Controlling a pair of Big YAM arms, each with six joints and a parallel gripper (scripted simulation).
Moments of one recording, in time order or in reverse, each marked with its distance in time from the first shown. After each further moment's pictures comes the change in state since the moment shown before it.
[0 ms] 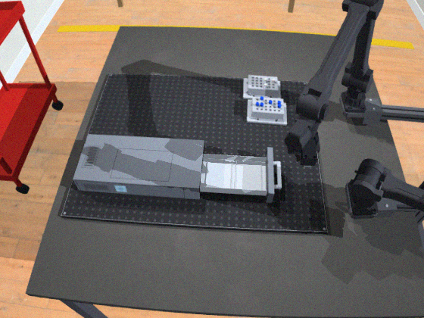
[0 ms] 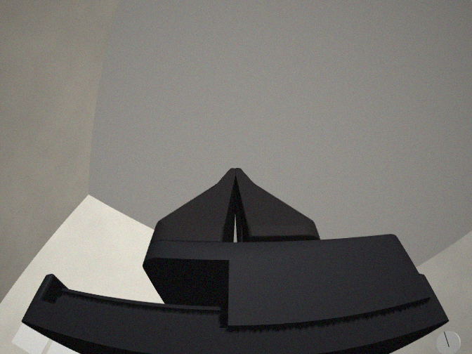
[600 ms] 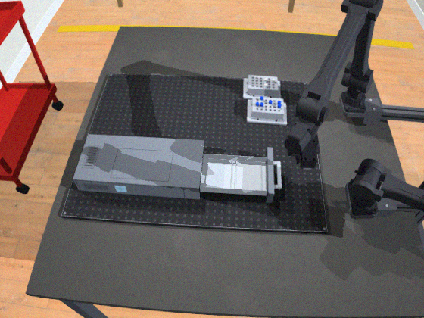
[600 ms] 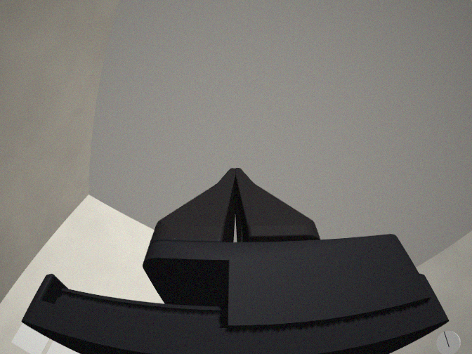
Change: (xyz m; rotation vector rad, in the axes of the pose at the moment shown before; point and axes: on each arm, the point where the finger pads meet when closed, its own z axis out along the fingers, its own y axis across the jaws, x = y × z) left arm 0.000 0.000 0.000 0.000 0.000 0.000; right arm 0.000 0.002 0.011 -0.002 0.003 0.000
